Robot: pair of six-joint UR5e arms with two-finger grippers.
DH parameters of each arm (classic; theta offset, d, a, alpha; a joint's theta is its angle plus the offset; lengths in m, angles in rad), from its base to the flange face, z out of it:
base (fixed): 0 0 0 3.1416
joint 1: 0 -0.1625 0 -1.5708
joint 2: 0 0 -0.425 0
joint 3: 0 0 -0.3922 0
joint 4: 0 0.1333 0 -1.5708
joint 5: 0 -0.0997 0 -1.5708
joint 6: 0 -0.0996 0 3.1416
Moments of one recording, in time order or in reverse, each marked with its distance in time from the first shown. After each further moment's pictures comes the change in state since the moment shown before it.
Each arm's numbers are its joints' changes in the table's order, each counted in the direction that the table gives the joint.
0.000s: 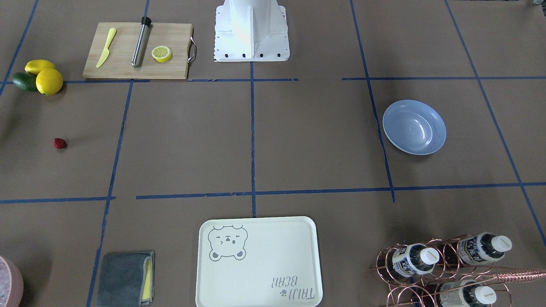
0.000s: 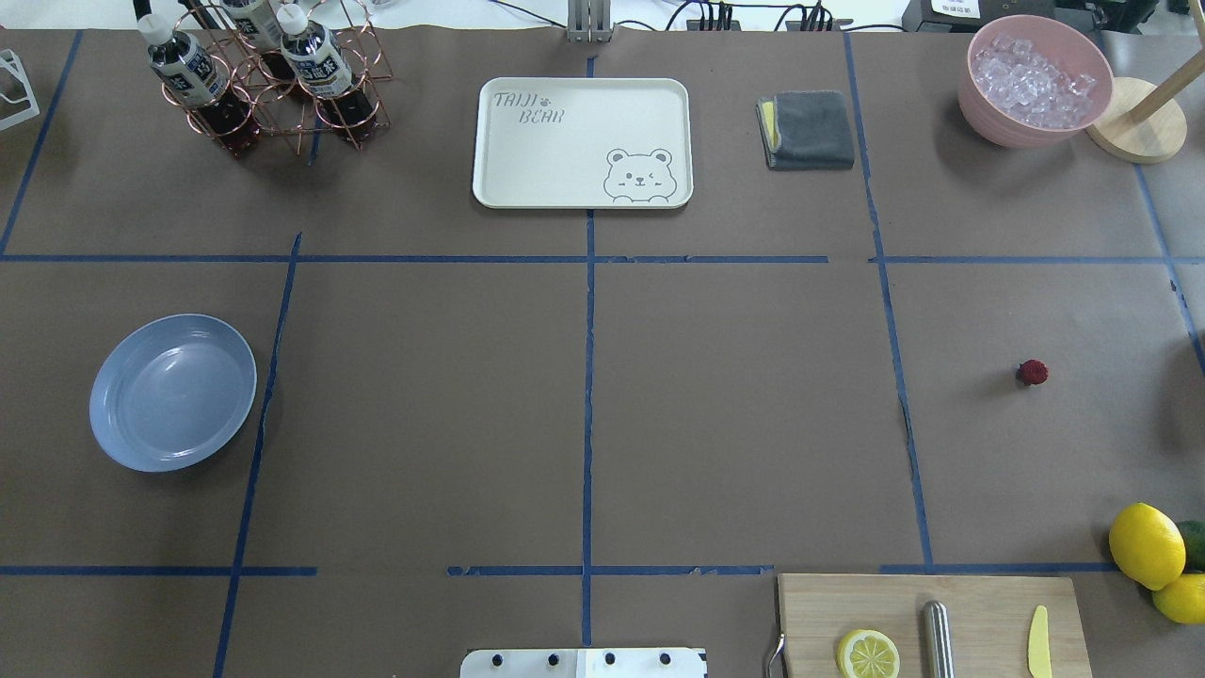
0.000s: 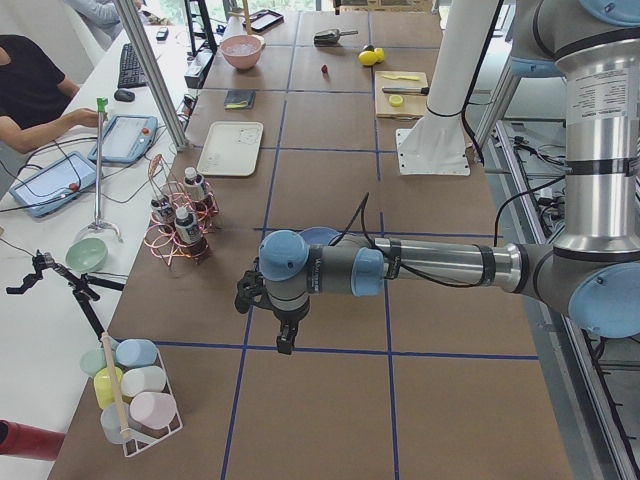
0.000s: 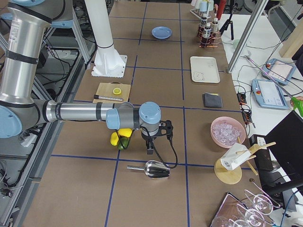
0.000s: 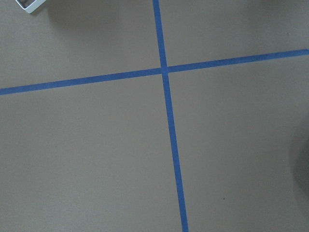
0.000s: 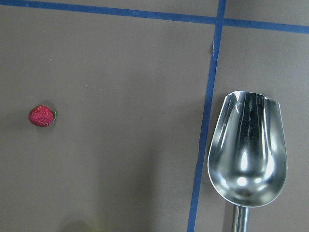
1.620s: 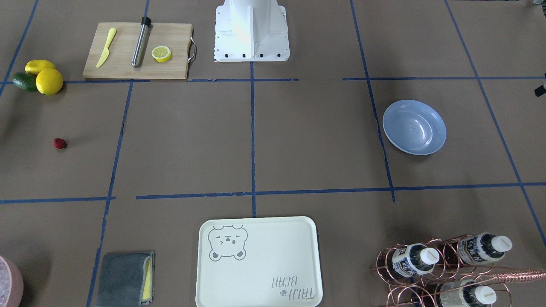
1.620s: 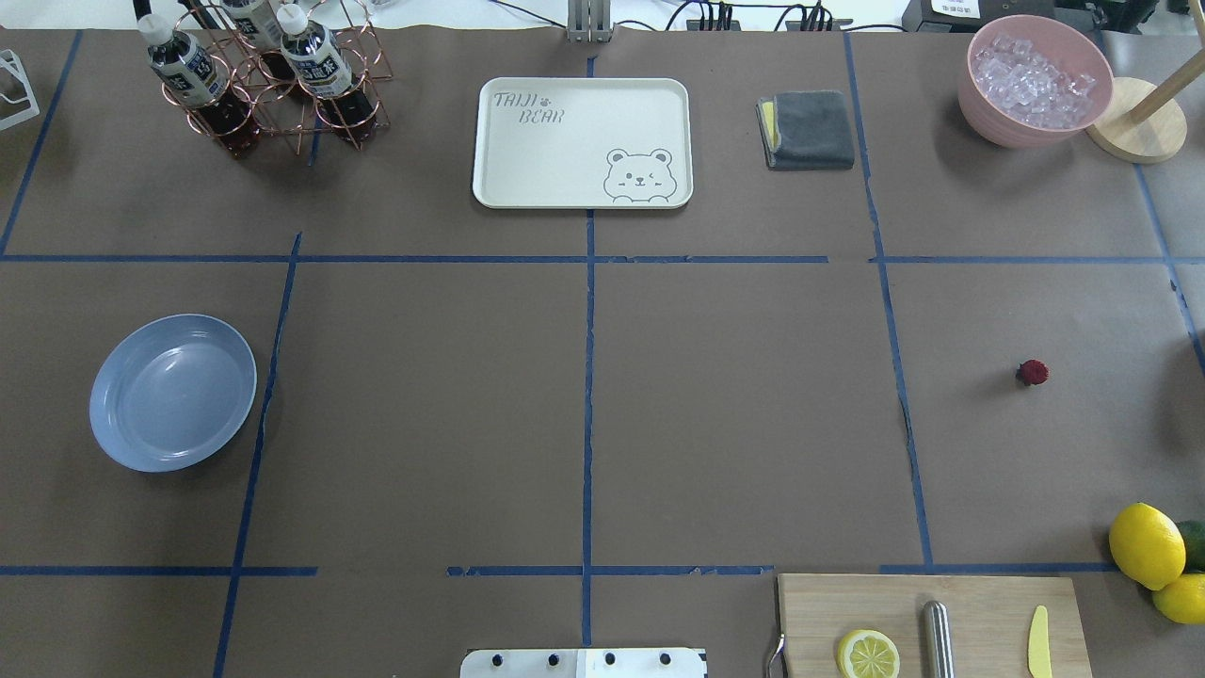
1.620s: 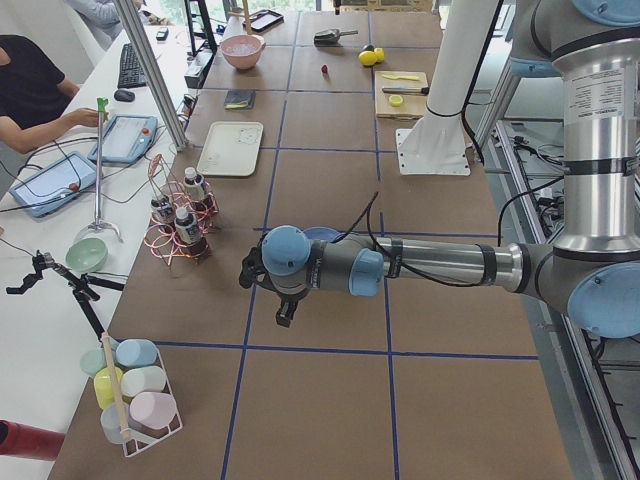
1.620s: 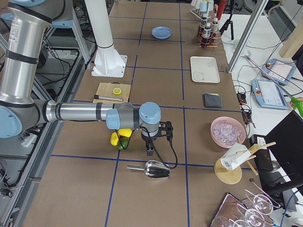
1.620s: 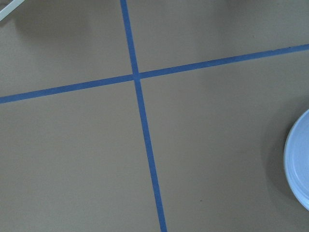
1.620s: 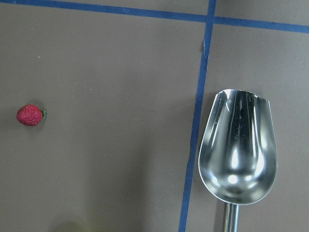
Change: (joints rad) left arm -0.078 0.012 0.003 -0.157 0.212 0.009; right arm 0.002 -0.003 -0.001 -0.002 0.026 -0.002
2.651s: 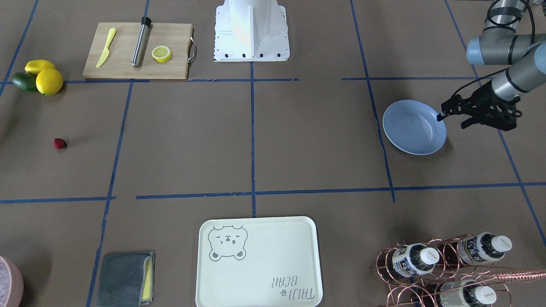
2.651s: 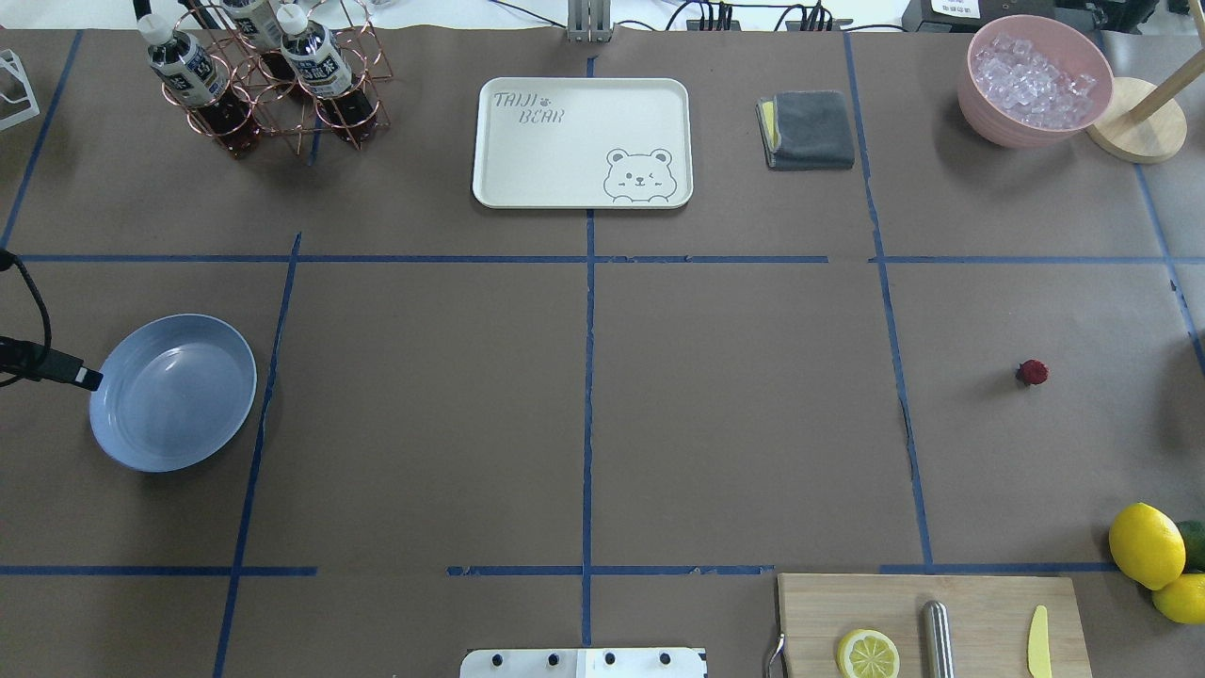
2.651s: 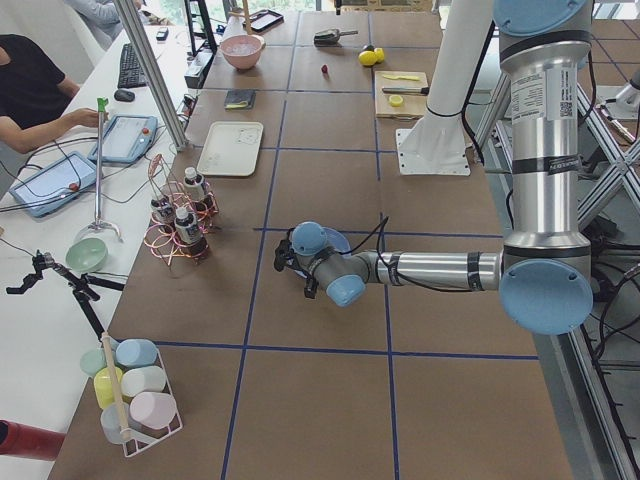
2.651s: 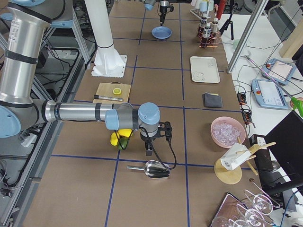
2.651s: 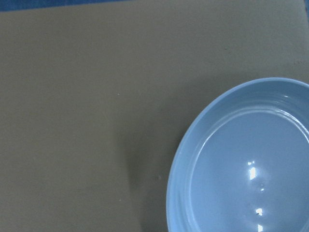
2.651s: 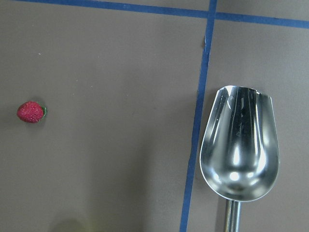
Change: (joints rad) left arm -0.507 -0.013 0.179 -0.706 -0.223 0.819; right arm 0.001 -0.006 0.001 0.003 -0.005 -0.001
